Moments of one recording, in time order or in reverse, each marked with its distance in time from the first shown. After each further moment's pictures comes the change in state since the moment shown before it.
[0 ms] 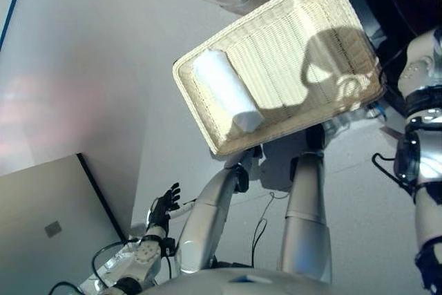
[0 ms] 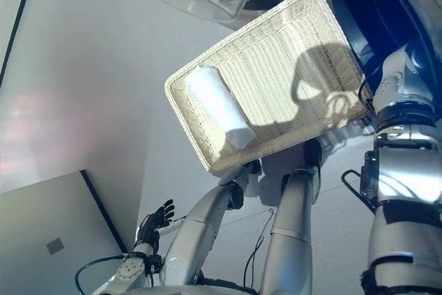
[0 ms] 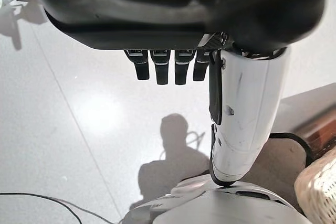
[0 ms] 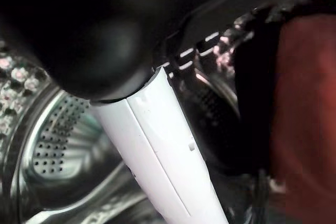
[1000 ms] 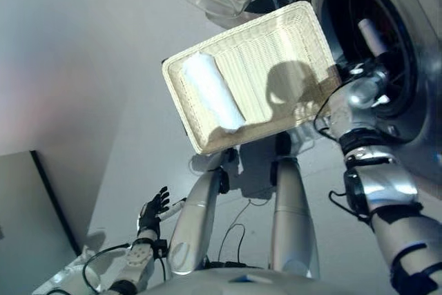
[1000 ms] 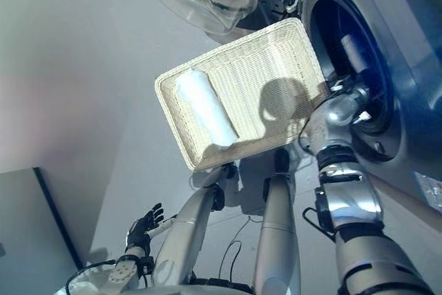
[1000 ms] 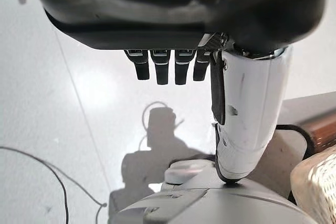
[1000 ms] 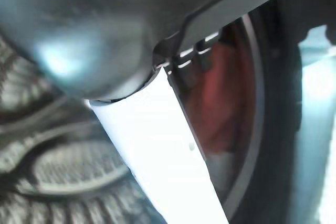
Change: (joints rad) left arm 0.014 0.009 0.092 0.041 -0.021 0.000 -0.019; right arm 0.357 0.294 0.092 -0.131 -0.013 0.029 0.204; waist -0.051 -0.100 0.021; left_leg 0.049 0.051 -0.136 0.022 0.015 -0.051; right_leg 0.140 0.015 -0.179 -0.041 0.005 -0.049
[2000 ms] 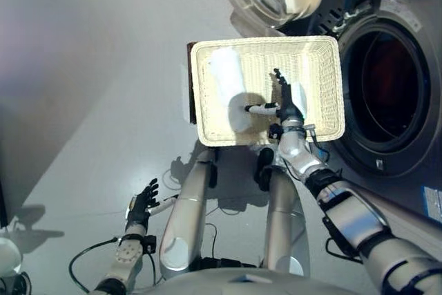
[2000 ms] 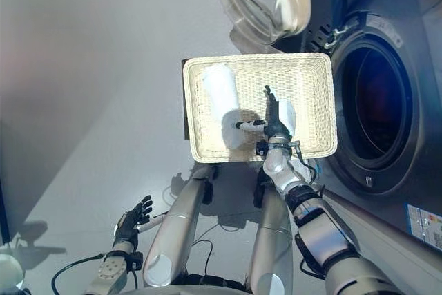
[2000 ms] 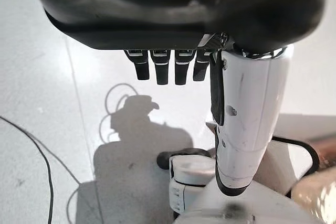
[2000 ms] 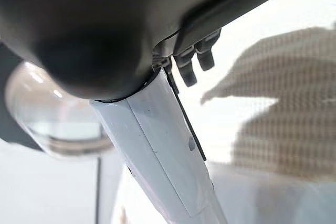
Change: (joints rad) left arm 0.020 0.062 0.106 -0.074 0.156 -0.008 0.026; right arm 0.174 0.152 0.377 0.003 -0.595 0.211 0.071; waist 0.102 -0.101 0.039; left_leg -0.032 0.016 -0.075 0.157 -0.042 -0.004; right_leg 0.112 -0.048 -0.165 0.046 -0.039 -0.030
